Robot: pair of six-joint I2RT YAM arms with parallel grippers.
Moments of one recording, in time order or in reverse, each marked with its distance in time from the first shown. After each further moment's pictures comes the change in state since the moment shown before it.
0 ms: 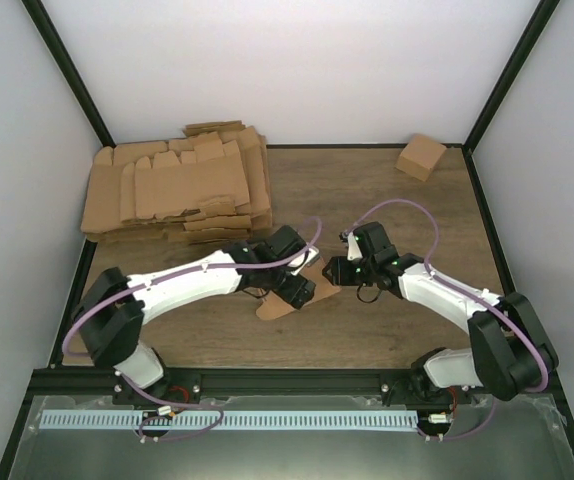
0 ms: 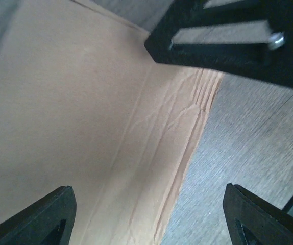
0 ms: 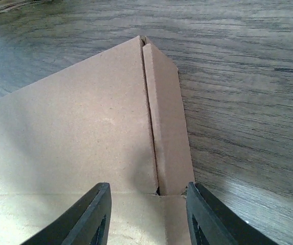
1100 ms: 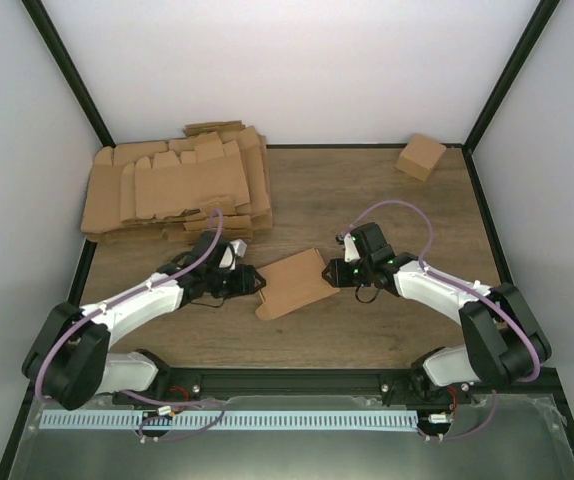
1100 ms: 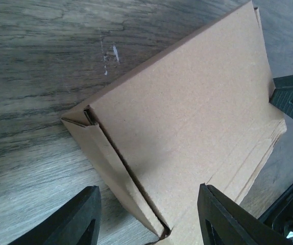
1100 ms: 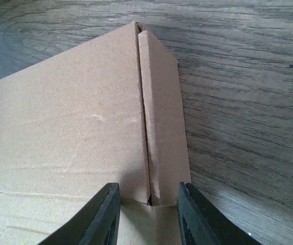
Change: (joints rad) left arm 0.388 -0.351 -0.509 0.325 0.262 -0.452; right arm 0.000 0.060 0.000 0.027 -0.018 -0.043
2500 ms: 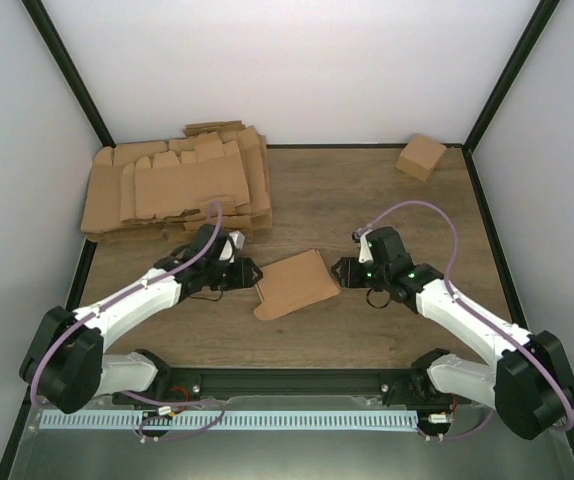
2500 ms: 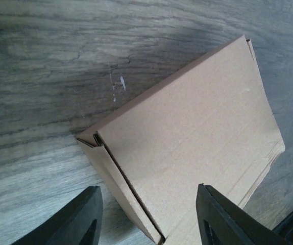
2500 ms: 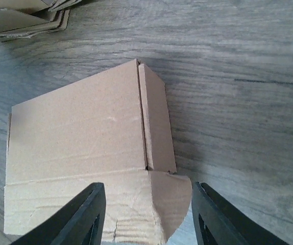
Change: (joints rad) left arm 0.001 -0.008 0.067 -0.069 -0.060 0.036; right arm 0.000 -0.258 -0.045 -0.087 0.109 0.038
